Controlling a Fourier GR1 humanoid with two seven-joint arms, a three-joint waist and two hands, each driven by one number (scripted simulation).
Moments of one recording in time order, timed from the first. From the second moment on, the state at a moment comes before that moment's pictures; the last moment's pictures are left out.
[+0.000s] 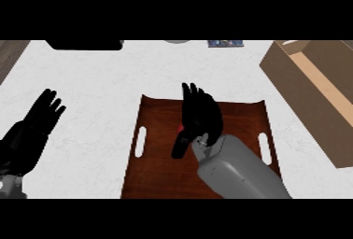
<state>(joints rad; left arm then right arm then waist) -0.01 0.50 -0.07 -1.63 0.49 0.16 0.16 -0.66 -0.01 0.55 -1.44 0.62 0.18 1.14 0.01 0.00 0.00</state>
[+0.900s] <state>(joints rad) -0.01 0.46 -0.03 -1.63 0.45 0.11 0.18 -0.66 -0.01 0.57 -1.27 0.60 0.15 1.12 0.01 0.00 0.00</state>
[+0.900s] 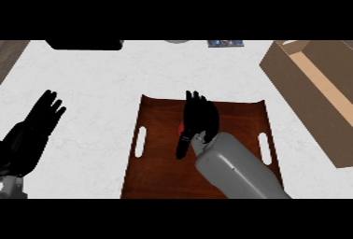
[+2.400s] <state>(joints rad) -0.01 0.37 0.06 -1.63 0.35 0.03 0.21 -0.69 -0.05 0.55 -1.09 0.64 0.10 0.95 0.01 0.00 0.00</state>
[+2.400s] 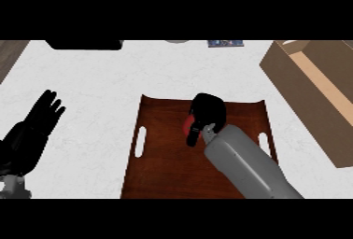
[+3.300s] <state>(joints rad) -0.01 0.34 0.11 -1.64 0.34 -0.01 0.23 -0.82 -0.24 0.37 -1.04 0.75 0.15 0.70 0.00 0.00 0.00</state>
